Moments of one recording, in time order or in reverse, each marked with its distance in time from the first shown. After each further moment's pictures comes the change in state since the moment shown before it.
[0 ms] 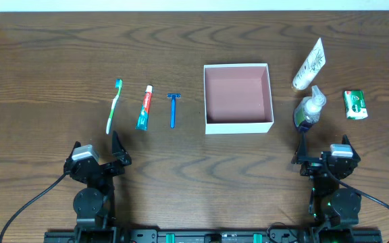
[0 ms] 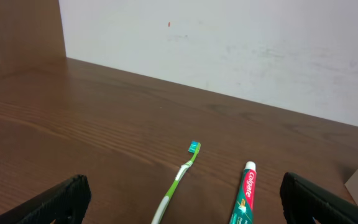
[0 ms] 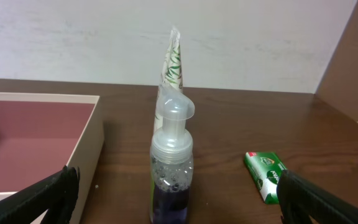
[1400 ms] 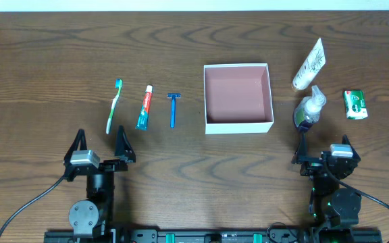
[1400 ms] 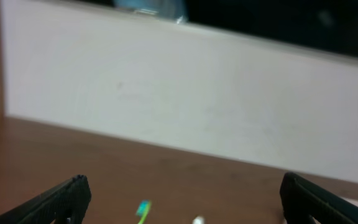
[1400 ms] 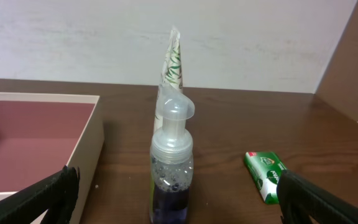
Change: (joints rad) left arm 0.000 0.004 -0.006 0.289 0.188 -0.016; right arm 0.000 0.000 0.000 0.000 0.000 0.000
